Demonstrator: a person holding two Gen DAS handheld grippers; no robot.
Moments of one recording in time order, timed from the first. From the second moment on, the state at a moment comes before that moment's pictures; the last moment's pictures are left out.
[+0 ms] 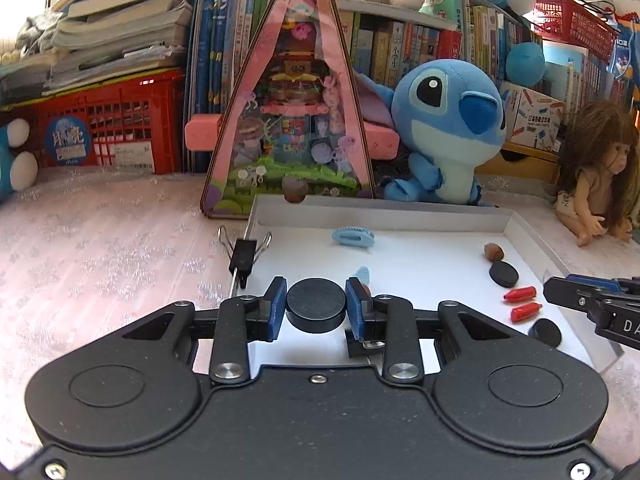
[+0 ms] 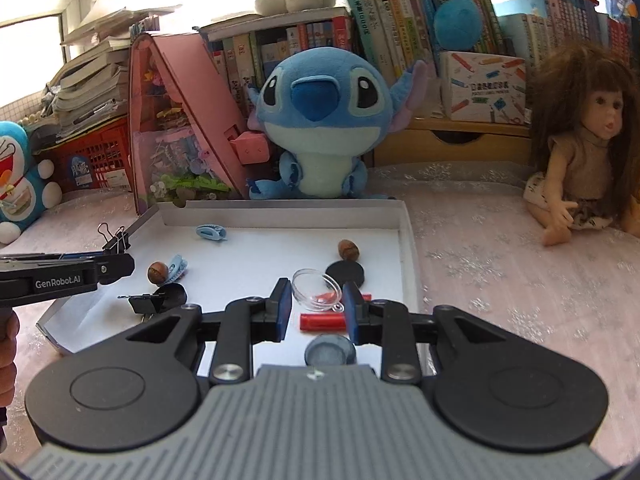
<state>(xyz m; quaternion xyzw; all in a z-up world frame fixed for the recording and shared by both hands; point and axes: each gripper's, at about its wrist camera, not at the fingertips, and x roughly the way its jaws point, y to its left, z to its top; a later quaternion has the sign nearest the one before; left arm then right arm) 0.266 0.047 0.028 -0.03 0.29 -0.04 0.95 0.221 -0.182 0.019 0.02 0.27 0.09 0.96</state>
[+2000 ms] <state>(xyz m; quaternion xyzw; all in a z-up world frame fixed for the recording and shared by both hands) 0.289 0.032 0.001 -0.01 0.29 -0.03 0.96 0.254 -0.140 -0.016 -0.03 0.28 0.12 0.95</state>
